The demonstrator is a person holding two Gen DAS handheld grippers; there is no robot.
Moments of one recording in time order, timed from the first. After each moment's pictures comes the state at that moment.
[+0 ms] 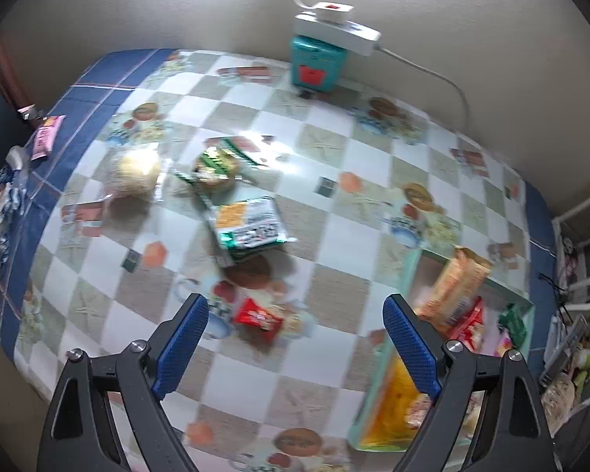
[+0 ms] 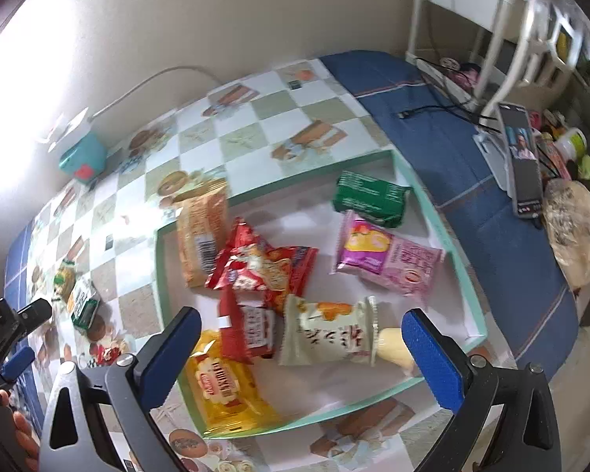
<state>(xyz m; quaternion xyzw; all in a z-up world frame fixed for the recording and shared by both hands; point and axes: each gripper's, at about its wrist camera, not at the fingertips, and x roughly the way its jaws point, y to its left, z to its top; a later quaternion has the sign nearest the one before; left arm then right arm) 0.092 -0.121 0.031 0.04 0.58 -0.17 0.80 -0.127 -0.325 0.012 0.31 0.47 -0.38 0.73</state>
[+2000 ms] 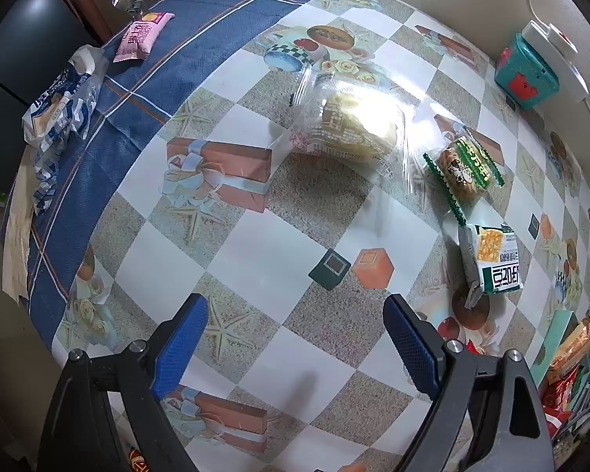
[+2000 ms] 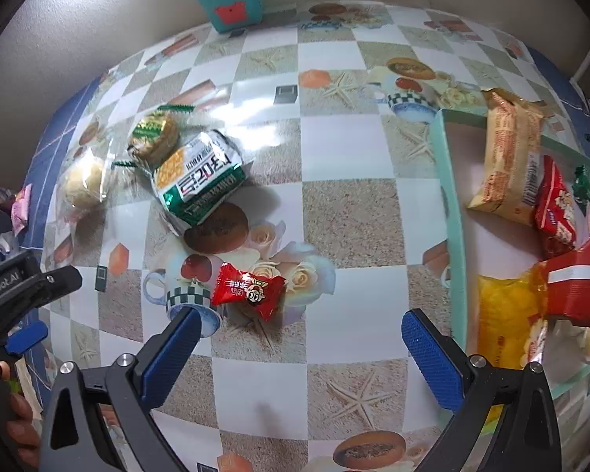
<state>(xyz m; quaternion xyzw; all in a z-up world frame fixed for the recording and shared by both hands) 0.183 0.030 -0.050 0.01 0.66 -0.02 0.75 0.041 -0.174 -0.072 0.25 0.58 -0.22 0.75</state>
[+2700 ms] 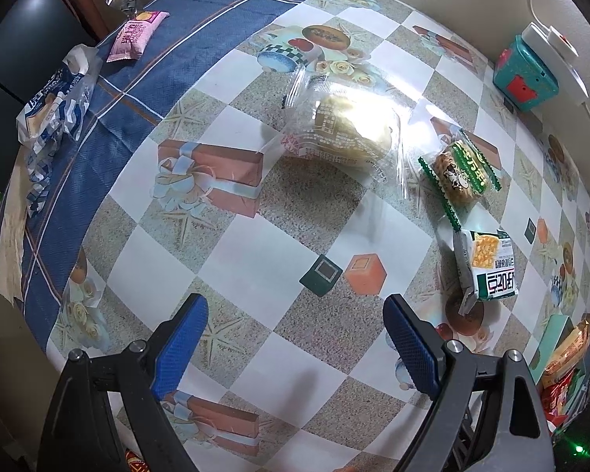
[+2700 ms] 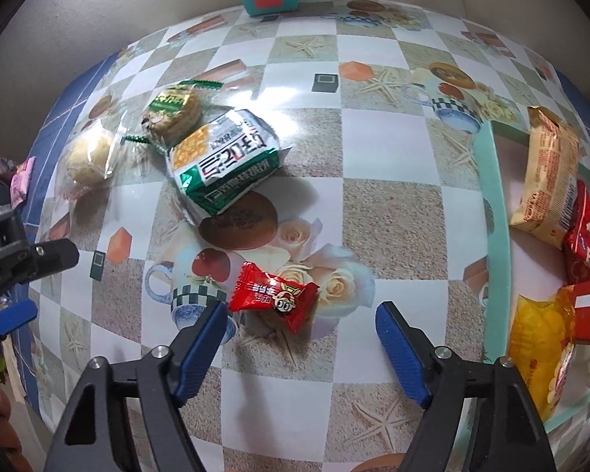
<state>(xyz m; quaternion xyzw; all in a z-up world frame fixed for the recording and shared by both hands) 0.189 0.028 -0.054 0.00 0.66 -0.03 0.75 0.062 -0.155 -0.092 0.22 0.58 -0.20 0.76</state>
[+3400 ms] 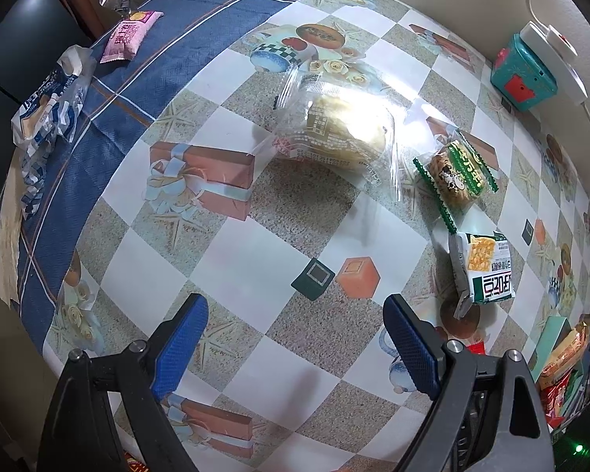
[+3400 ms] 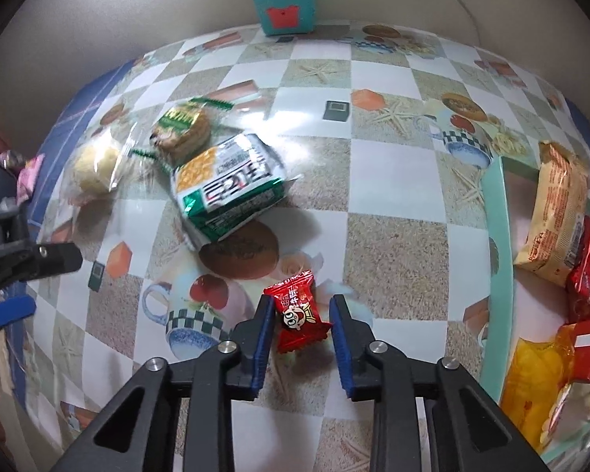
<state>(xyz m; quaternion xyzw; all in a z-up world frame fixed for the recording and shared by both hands) 0.193 0.023 -0.057 0.00 0.66 -0.03 0.75 0.064 -0.165 -0.092 0.20 0.55 -0.19 0.79</state>
